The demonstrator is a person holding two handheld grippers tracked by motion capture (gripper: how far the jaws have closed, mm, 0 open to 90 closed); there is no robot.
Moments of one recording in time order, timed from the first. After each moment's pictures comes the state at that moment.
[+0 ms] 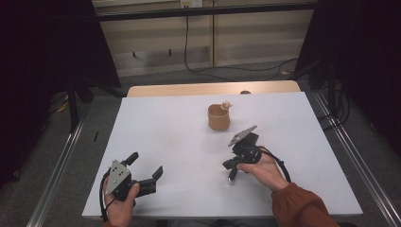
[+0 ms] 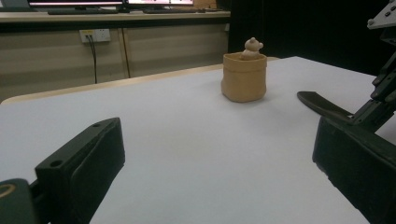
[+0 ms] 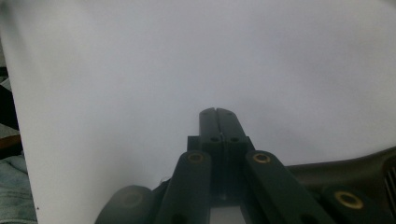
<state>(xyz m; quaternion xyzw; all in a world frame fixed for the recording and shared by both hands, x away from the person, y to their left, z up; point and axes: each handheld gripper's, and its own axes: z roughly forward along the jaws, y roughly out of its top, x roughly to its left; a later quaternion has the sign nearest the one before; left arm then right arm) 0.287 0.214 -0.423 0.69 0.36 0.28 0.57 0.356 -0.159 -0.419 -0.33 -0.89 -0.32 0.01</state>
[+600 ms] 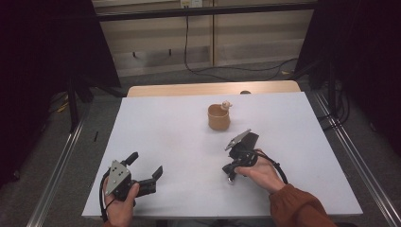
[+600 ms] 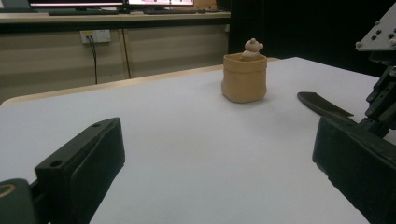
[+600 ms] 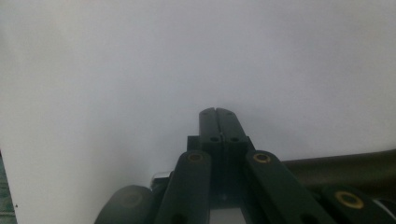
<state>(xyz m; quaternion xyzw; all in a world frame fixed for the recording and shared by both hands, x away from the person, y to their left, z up) 0.287 0.214 -0.422 0.69 0.36 0.28 0.57 0.356 -0.152 -0.435 -0.33 -0.90 -0.29 0.02</state>
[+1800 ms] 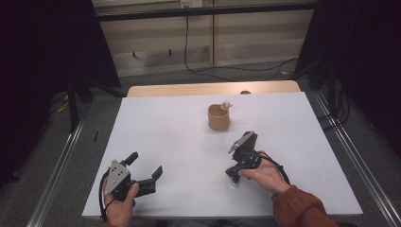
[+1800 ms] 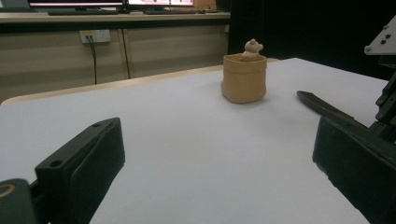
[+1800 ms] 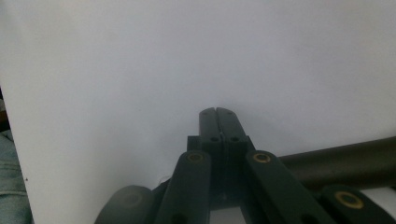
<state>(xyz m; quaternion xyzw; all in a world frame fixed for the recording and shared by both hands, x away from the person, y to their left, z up) 0.287 0.215 -0.422 0.69 0.36 0.28 0.57 0.349 -0.160 -0.435 -0.33 -0.90 -0.28 0.03</state>
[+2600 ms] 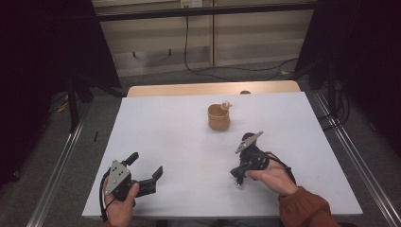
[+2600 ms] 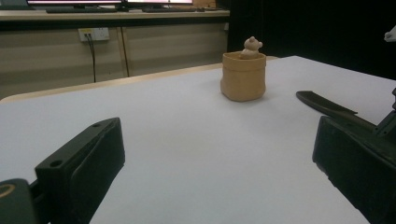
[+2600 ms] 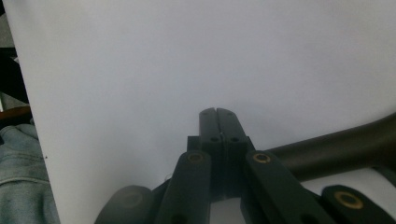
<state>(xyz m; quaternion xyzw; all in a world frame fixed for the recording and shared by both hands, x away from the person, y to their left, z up) 0.287 0.214 -0.423 0.69 0.36 0.27 0.56 0.339 -0.178 -0.426 -0.33 -0.90 -0.30 0.03</state>
